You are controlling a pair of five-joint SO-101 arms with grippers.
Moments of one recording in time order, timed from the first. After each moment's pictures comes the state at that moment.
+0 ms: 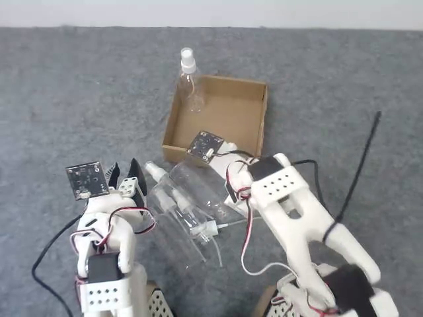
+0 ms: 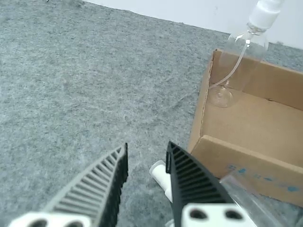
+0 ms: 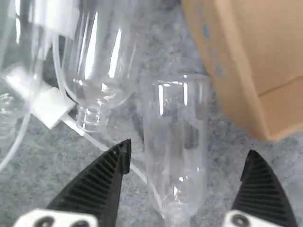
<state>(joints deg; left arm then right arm) -12.0 -103.3 97.3 48.1 13.1 -31.6 -17.3 40.8 63.3 29.1</state>
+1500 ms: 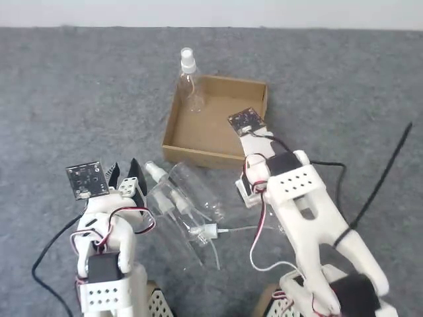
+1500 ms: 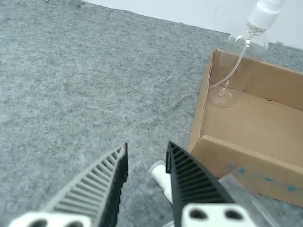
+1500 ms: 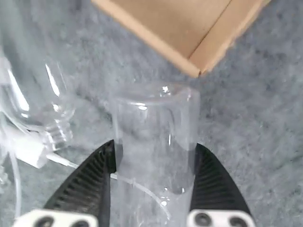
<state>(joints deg) -12.0 -103.3 97.3 48.1 13.1 -24.9 -20.7 40.5 66.5 4.3</state>
